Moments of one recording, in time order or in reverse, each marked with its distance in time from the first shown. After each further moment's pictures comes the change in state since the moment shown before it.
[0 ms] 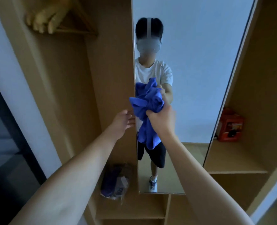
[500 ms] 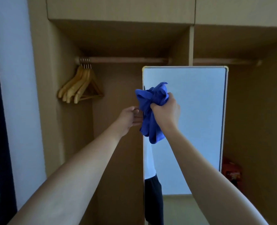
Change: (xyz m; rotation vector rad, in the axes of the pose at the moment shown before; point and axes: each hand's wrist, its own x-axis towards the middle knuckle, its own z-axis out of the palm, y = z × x) left_hand -0.014 0.222 -0.003 0.072 -0.180 0.429; right_hand 0.095 -0.184 -0.014 0.036 0.242 -0.173
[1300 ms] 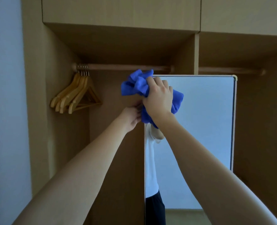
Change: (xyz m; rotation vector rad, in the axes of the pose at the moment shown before) left_hand 0.062 0.030 0.008 -0.187 -0.060 0.044; right_hand 0.084 -0.019 0.055 -0.642 0.312 -0.713
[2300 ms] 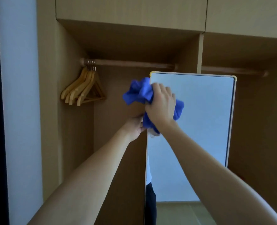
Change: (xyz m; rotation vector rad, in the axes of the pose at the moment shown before) left_hand -0.046 -0.035 -0.006 0.036 -0.050 -0.085; right_hand -0.036 -0.017 -0.037 0.133 -0.096 0.038
